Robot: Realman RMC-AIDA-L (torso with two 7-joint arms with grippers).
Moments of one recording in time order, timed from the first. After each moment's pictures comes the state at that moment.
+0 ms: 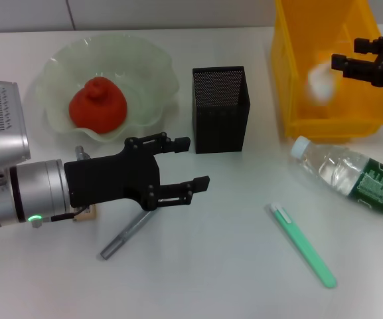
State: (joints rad) left arm -0.42 -2.08 1.23 0.56 1.50 1.41 -1.09; right arm 0.53 2.07 -0.60 -0.87 -2.04 -1.28 1.56
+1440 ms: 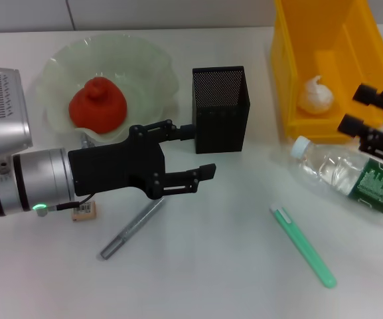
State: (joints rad) left arm -0.45 -2.08 1.23 0.56 1.47 1.41 -1.09; right arm 0.28 2.08 -0.61 -0.70 -1.66 -1.78 1.20
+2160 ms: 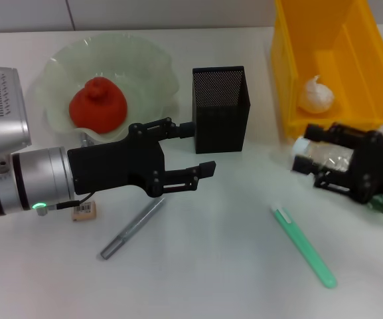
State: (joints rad) left arm -0.45 -2.08 1.23 0.56 1.46 1.41 -1.09; right arm 0.31 2.08 -0.76 -0.62 -1.70 -1.70 1.17
